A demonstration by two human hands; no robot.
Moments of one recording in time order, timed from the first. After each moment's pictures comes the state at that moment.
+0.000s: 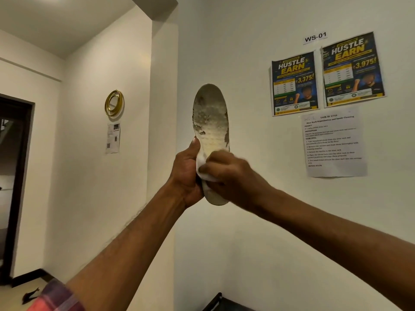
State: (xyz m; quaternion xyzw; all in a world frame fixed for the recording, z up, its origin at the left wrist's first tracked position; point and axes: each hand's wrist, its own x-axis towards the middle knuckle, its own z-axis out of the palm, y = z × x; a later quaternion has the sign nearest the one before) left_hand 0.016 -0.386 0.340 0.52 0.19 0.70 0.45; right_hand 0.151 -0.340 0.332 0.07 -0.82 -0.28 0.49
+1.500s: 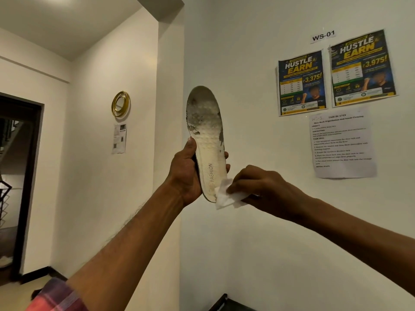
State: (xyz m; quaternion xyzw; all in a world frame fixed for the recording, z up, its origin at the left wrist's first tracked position) left_hand -0.004 -0.383 0.340 0.51 0.20 0.73 0.42; right_hand 0.196 -0.303 0.314 0.02 -0.87 -0.26 0.41
